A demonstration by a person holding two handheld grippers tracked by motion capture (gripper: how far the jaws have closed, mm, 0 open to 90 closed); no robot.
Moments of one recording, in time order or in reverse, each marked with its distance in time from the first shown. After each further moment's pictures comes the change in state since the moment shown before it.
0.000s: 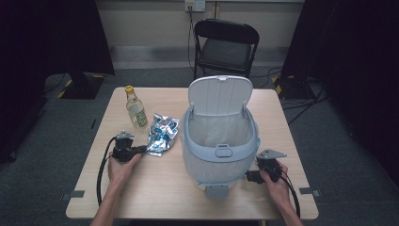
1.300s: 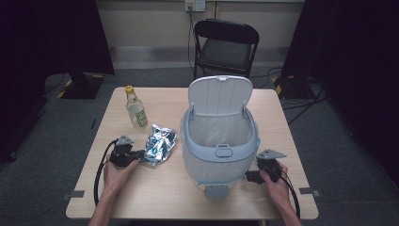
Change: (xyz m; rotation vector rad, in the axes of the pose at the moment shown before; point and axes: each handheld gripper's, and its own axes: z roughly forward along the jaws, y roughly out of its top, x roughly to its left) left arm -0.003 -0.005 -0.007 0.016 -0.008 0.102; right arm 0.001 0.000 0.000 0.003 -0.009 0.007
